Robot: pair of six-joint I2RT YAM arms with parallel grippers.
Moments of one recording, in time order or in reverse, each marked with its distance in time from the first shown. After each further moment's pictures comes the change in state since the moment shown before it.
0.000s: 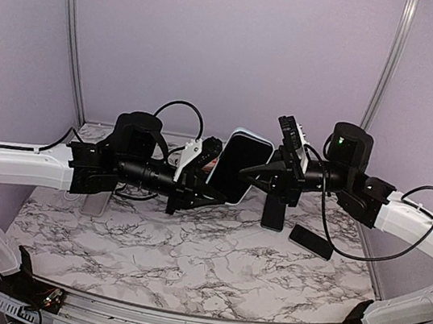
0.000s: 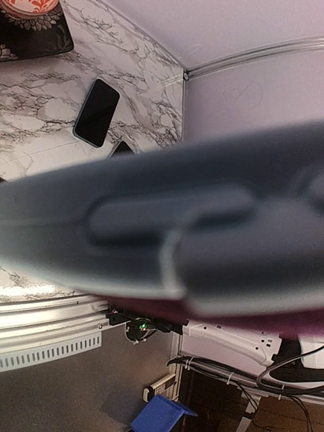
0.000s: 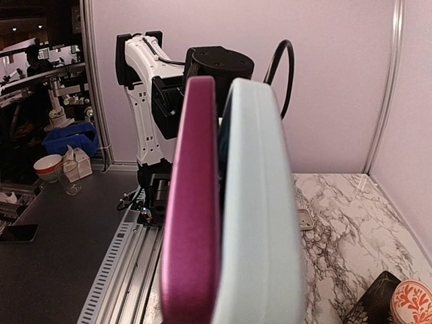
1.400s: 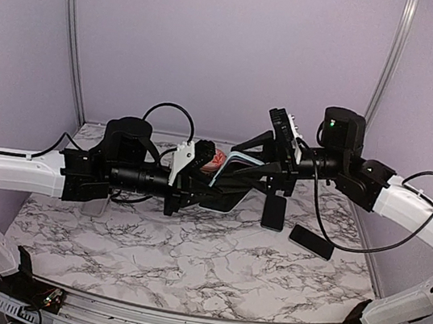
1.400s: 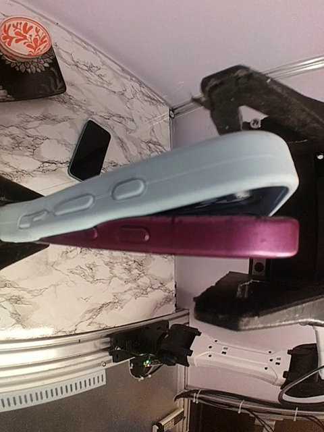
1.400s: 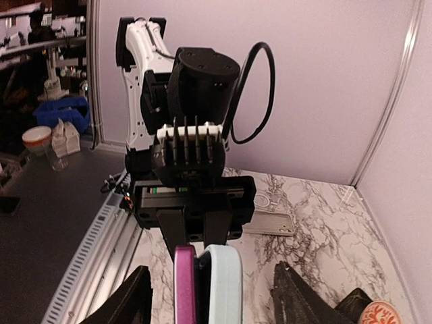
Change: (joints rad) left arm -0.027 -0.055 -0.079 0.082 -0.144 0.106; right arm 0.011 0.069 0.163 -0.183 0.013 -0.203
